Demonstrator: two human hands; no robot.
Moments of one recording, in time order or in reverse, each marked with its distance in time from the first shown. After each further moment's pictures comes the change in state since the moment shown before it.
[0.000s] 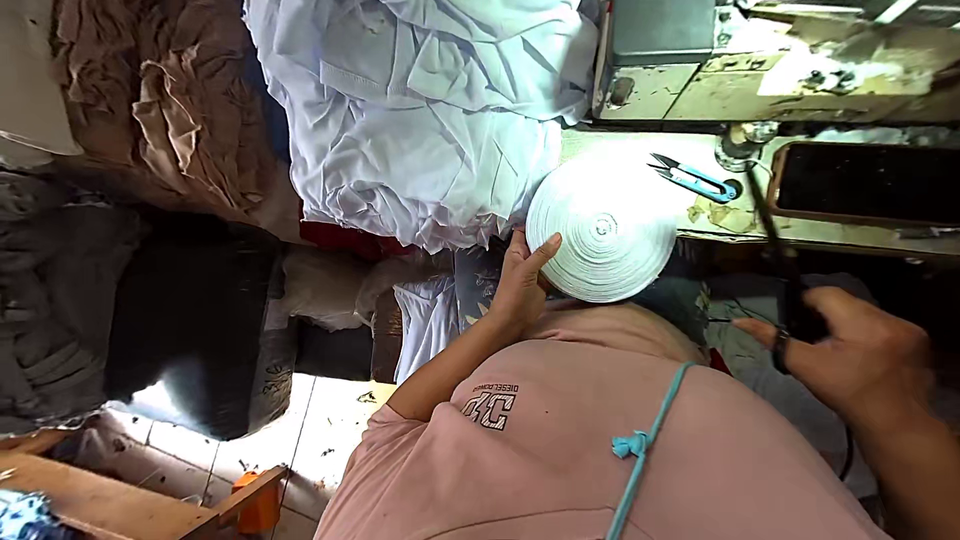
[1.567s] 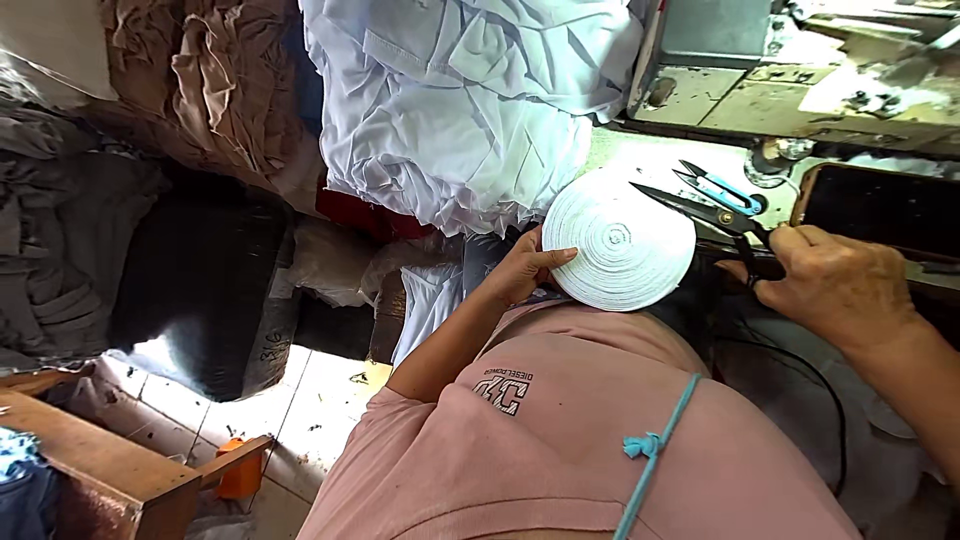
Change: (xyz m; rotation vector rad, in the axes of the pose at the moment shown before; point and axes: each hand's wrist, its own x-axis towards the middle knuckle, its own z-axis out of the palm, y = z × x) left_hand 0.010 0.010 -0.035 0.231 -0.243 -0.154; right_hand 0.084 0.023 0.025 -0.277 -0.126 -0.344
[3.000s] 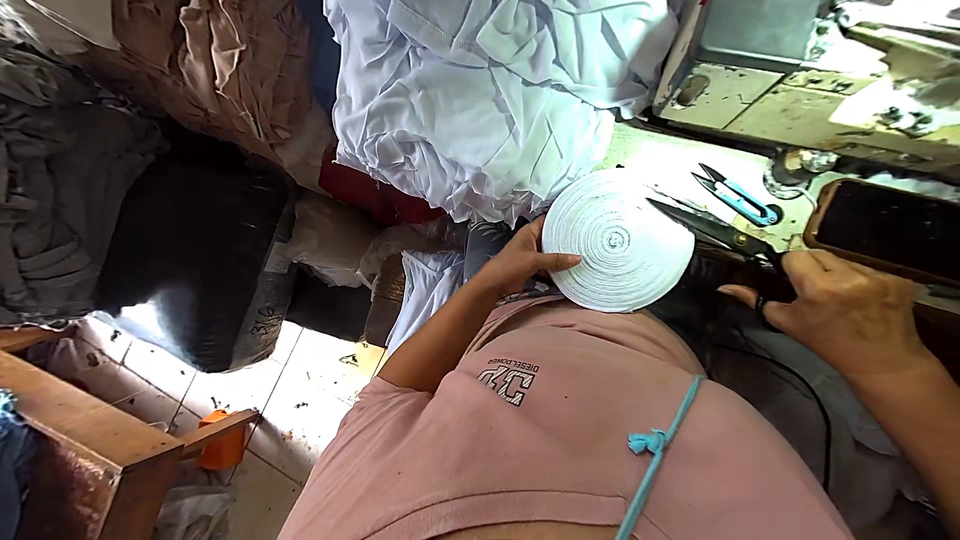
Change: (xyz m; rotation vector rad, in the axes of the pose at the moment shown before) left_hand -0.002 0.005 -0.016 0.201 -0.023 0.107; right_hand -0.011 0.000 0.005 0.032 0.034 -0.029
